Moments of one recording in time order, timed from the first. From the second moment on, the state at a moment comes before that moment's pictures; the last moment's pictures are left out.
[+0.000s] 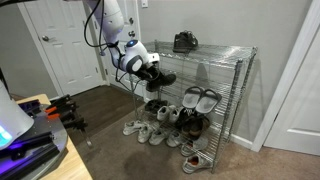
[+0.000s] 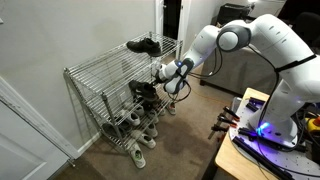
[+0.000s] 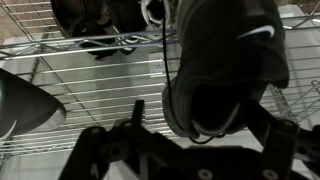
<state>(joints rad) 0.04 1.05 0.08 -1.74 0.05 3.46 0.03</state>
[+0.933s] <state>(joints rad) 0.08 1.07 0.07 -1.74 0.07 3.43 0.03</state>
